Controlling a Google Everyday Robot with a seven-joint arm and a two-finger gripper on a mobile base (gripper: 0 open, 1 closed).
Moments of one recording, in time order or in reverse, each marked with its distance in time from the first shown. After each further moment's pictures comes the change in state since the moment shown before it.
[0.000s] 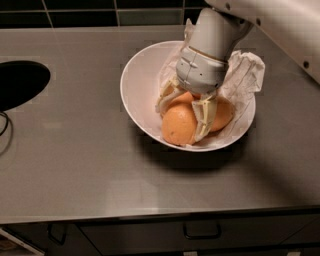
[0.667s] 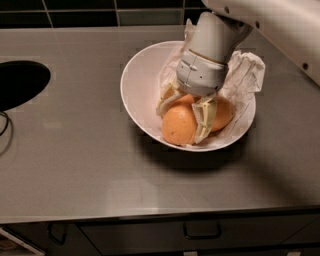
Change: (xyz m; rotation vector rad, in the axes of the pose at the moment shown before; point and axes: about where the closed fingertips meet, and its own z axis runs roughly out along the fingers) arm 0.002 0.005 0.005 -0.016 -0.006 0.009
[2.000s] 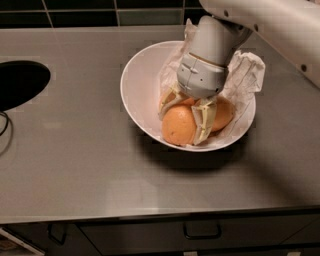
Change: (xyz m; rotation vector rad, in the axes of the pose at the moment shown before) arm 0.003 0.004 0.005 -0.015 -0.007 0.006
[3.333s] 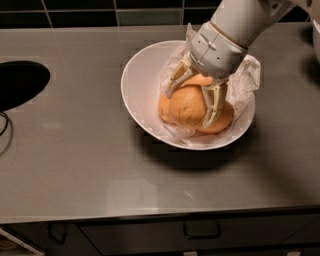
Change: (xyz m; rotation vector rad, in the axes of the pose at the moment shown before) arm -0.009 -0.018 -0.057 0.275 0.027 -0.077
